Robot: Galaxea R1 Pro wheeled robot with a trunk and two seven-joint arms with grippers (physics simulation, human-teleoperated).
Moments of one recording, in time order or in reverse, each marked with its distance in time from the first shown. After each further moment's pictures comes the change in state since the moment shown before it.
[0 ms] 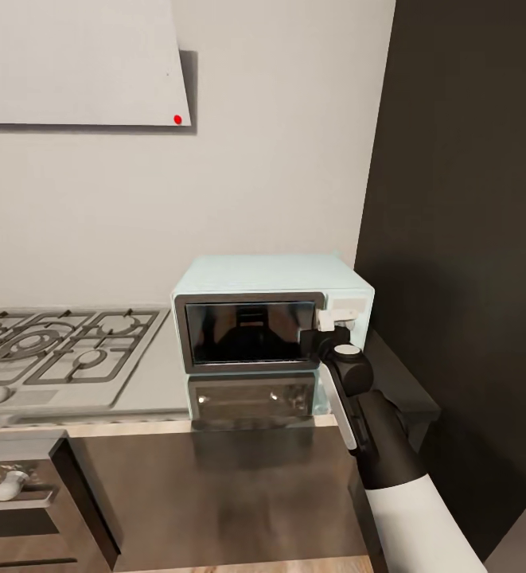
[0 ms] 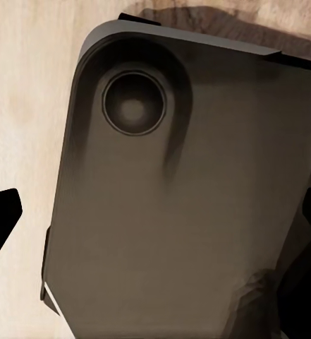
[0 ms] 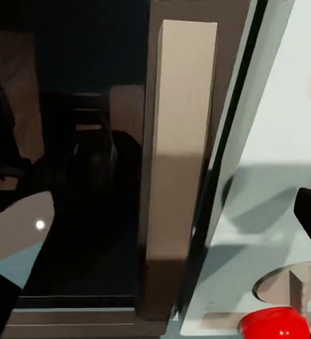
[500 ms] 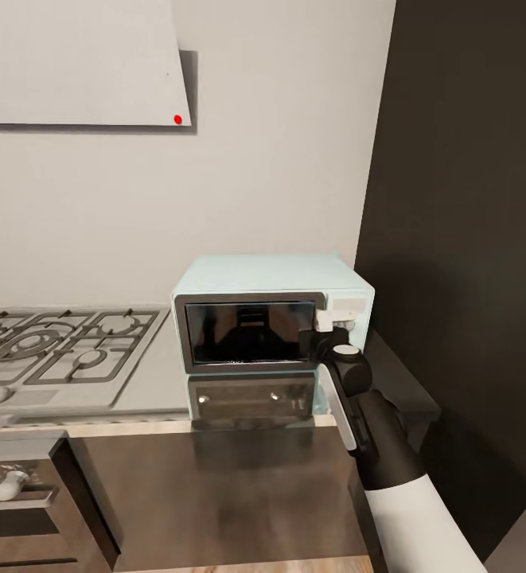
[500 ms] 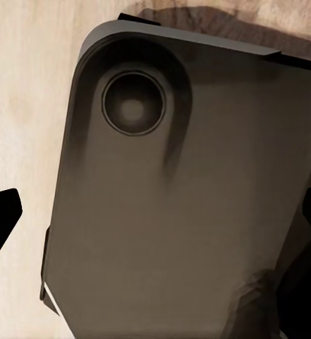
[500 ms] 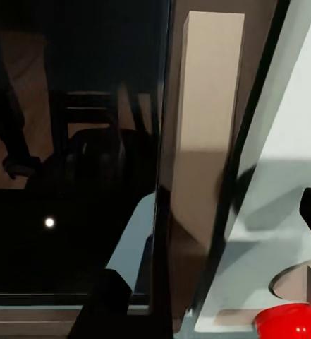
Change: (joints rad) left arm 0.000 0.000 0.000 0.000 0.000 -0.001 0.000; right arm 0.000 0.000 0.010 0.001 -0.038 0.002 -0.017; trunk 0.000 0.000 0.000
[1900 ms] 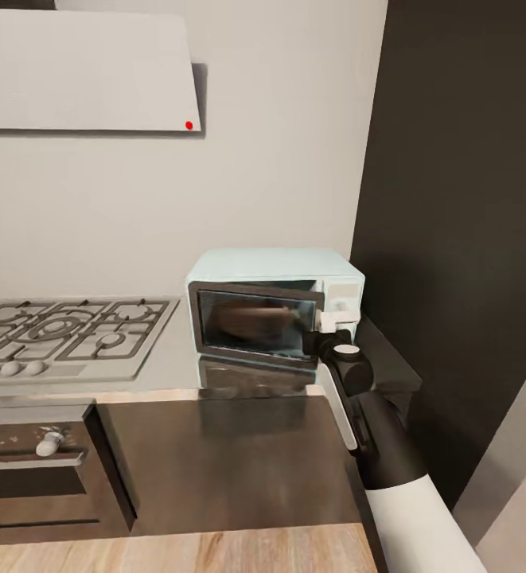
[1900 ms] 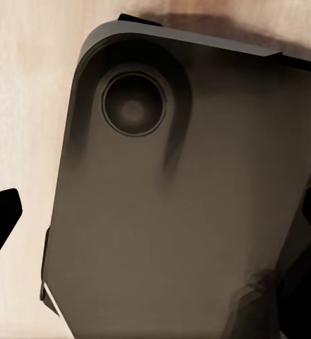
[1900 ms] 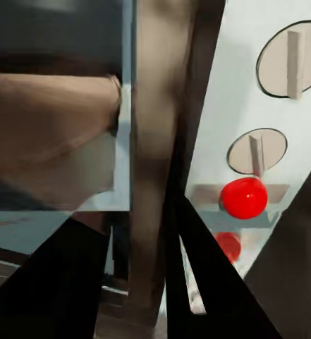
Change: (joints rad) left arm 0.000 0.000 0.001 -0.001 0.000 0.000 0.000; right arm 0.000 0.000 -0.006 -0.005 0.012 0.037 -0.031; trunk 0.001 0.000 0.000
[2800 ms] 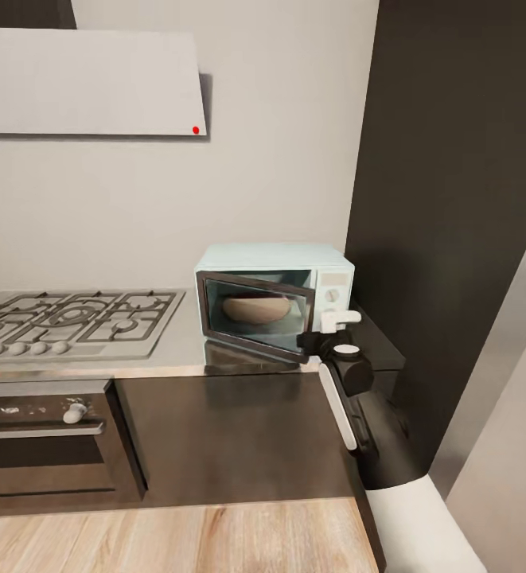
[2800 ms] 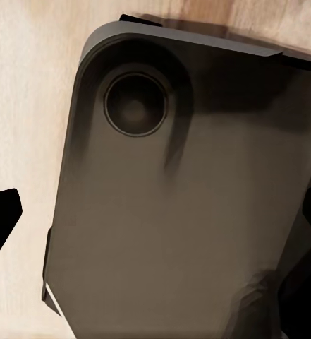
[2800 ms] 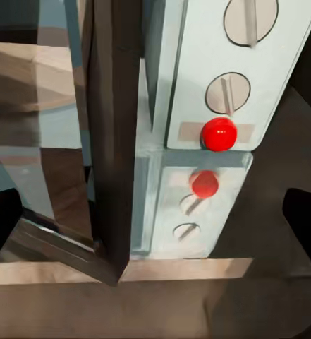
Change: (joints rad) left arm 0.000 0.001 -0.001 0.000 0.000 0.000 0.001; right arm 0.000 0.000 0.000 -0.001 0.016 0.014 0.000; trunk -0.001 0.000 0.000
